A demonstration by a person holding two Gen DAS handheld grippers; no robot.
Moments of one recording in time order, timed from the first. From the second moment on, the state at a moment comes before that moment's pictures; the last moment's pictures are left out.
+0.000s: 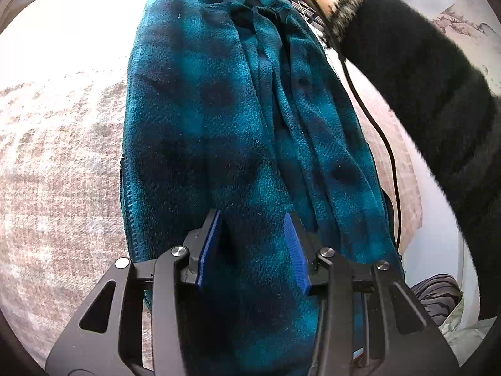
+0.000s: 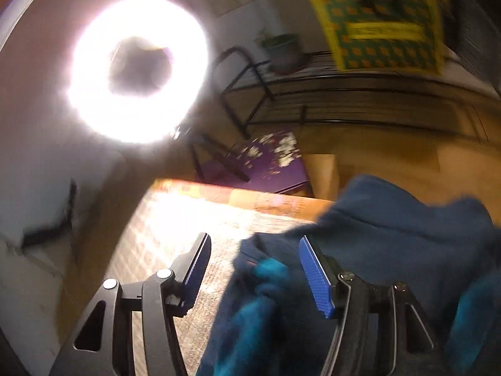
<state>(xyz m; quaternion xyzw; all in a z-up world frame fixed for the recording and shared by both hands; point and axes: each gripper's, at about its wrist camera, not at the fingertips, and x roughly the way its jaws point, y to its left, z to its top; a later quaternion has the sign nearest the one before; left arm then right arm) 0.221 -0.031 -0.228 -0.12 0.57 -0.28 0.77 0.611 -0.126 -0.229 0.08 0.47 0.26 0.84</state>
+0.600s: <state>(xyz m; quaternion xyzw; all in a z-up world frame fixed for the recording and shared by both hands) 0.218 -0.040 -0.225 -0.11 0.56 -0.28 0.77 0.641 -0.148 -0.252 0.07 0.49 0.19 0.85</state>
